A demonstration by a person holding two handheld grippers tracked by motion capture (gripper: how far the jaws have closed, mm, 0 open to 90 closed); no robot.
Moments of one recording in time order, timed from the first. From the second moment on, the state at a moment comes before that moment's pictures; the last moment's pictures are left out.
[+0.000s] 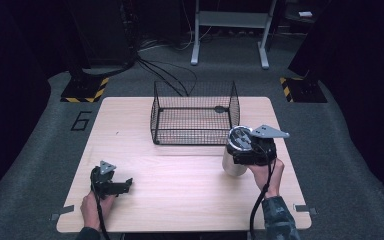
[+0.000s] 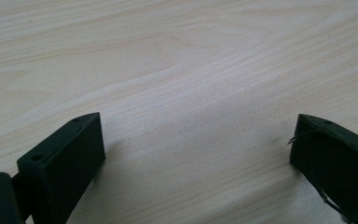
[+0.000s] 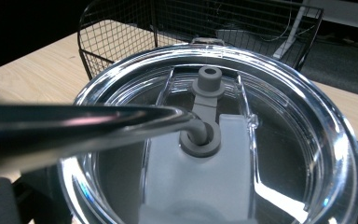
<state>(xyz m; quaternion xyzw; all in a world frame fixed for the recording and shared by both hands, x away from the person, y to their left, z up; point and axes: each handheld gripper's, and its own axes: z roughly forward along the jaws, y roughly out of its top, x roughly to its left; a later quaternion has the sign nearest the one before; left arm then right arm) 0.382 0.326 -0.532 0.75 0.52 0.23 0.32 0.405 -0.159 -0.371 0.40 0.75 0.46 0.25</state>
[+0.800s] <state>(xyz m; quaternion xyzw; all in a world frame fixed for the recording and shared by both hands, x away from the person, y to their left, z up) 0.382 0.326 -0.532 0.75 0.52 0.23 0.33 0.423 -0.141 -0.331 0.38 0.76 0.46 0.25</state>
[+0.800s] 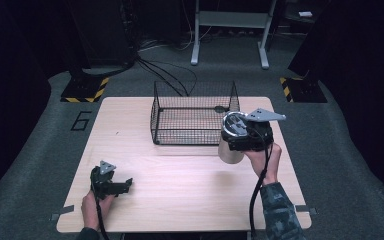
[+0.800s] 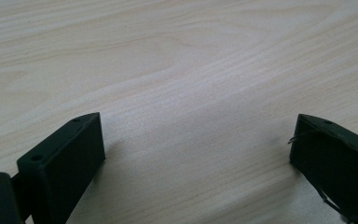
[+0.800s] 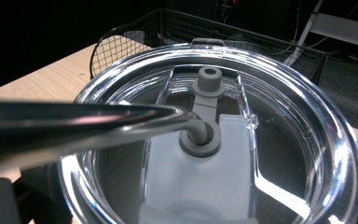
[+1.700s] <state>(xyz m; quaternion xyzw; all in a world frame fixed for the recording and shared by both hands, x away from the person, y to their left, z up) 0.382 0.326 -0.532 0.75 0.52 0.23 0.33 0.462 -0.113 -0.290 0.36 0.77 0.47 0.25</state>
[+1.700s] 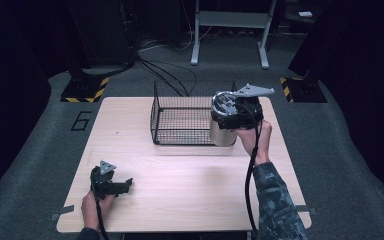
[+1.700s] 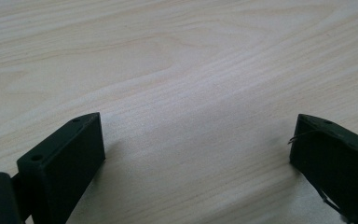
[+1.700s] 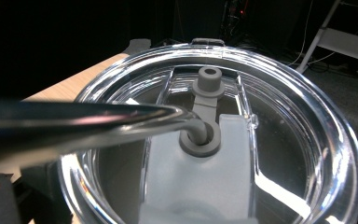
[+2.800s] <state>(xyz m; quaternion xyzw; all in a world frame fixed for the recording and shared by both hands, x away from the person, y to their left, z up) 0.382 0.326 -0.532 0.75 0.52 0.23 0.33 0.525 -0.074 -0.277 0.37 0.78 0.45 0.24</state>
